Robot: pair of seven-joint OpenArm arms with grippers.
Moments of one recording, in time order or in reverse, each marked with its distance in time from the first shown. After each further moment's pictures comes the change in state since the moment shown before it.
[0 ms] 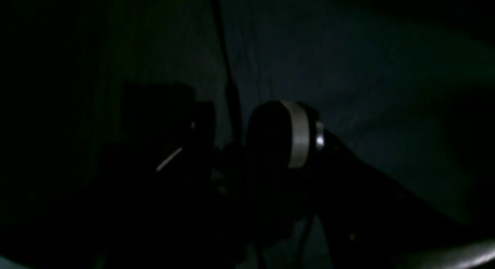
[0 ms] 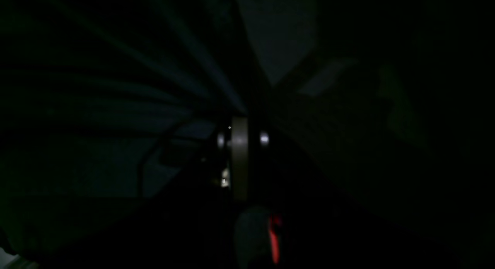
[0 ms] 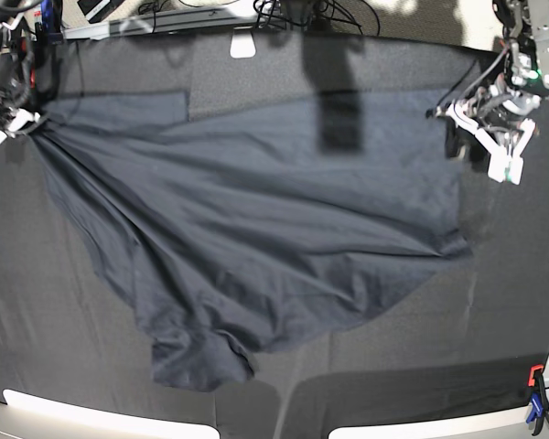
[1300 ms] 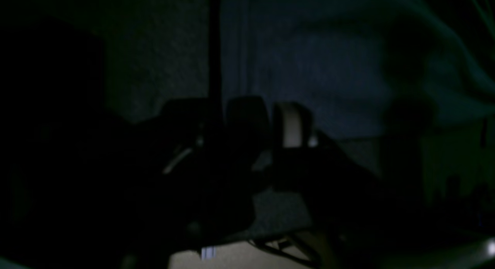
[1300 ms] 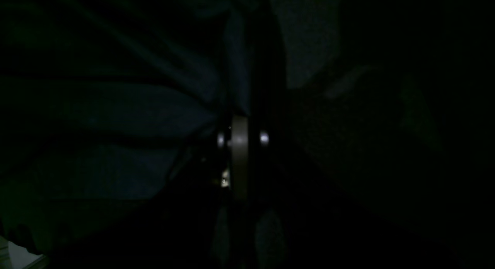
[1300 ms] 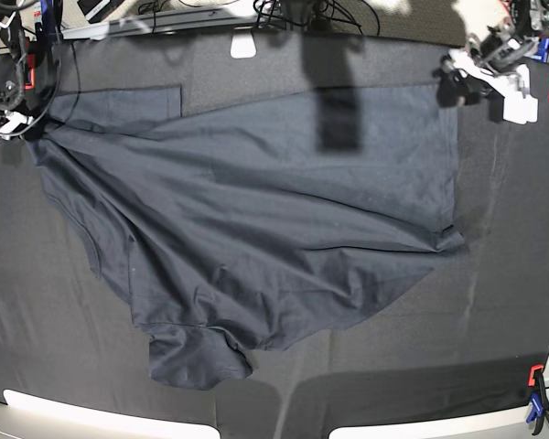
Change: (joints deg) left arm 10.5 6.7 -11.8 -1.8 -21.6 -12.1 13.3; right arm -0.1 0.6 0.0 0.0 7.3 0.0 -1.0
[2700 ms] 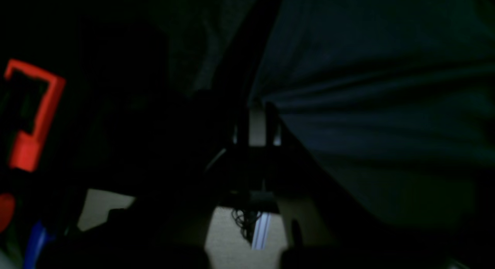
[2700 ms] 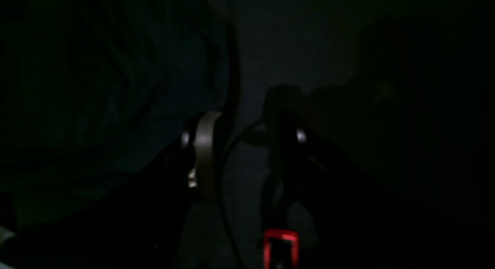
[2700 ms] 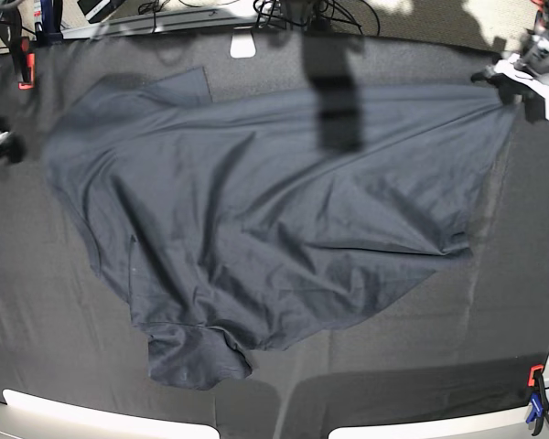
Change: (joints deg) left arm -0.3 -2.9 -10.1 5.7 6.6 9.9 1.7; right arm -0.3 9.2 -0.5 -0.1 10.7 1.0 -0.5
